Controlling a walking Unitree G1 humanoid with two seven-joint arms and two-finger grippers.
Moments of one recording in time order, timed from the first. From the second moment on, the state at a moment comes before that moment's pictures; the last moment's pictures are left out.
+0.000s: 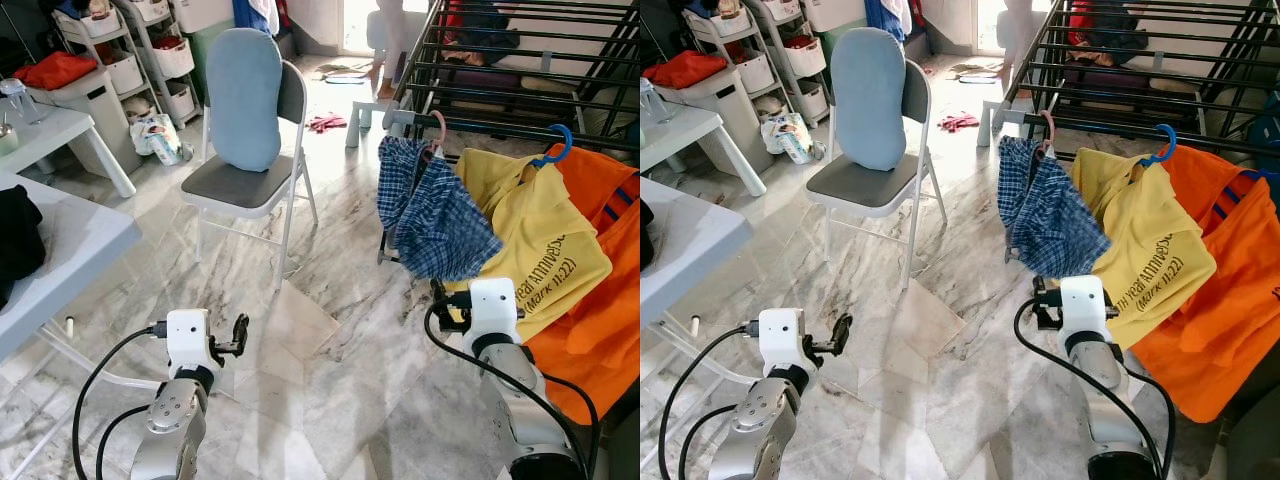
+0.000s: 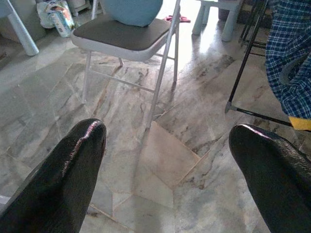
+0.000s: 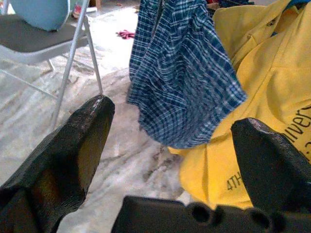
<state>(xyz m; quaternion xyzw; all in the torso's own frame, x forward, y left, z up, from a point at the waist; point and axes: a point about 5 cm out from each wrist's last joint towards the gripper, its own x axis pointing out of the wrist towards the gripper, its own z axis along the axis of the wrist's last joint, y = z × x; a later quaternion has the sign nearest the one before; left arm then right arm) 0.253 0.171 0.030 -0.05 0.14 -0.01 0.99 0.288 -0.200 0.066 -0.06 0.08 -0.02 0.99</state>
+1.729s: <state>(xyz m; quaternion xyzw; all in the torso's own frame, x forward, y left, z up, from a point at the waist) 0.283 0.137 0.065 -0.11 0.11 -0.11 0.98 0.282 -0.217 0.073 -0.07 0.07 -0.07 0.99</state>
